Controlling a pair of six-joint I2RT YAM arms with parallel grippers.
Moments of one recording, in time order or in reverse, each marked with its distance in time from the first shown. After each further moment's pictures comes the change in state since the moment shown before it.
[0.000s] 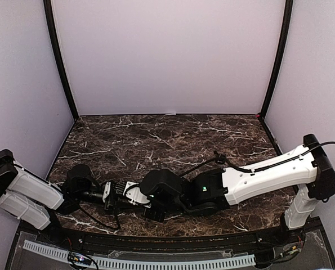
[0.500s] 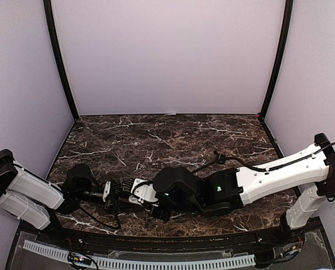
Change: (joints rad) left arm 0.000 0.000 0.006 0.006 0.000 -0.002; right arm 0.006 -0.091 -0.092 0.080 0.004 -0.017
